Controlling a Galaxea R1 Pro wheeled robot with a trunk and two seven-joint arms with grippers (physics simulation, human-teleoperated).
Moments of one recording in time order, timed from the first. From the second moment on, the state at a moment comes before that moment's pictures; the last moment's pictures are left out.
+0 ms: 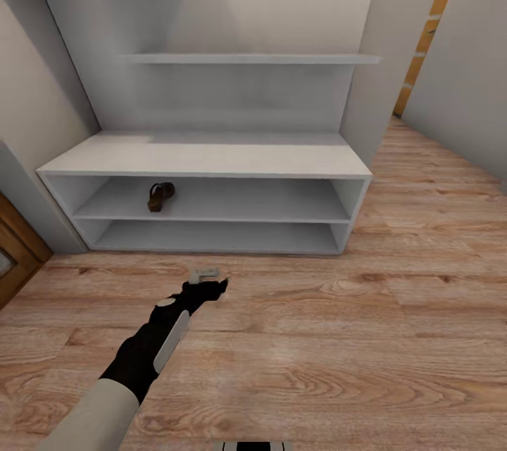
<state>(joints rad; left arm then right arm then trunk) -0.63 -0.02 -0.25 -0.96 0.32 0.33 0.03 -0.20 -0.52 -1.46 -1.43 0.01 0.69 0.07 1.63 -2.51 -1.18</state>
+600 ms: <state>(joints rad) -0.58 0.23 -0.24 -0.89 0.33 -0.13 -0.79 -0.20 -0.52 -0.55 -1.30 -0.02 0.68 0.07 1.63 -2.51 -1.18</state>
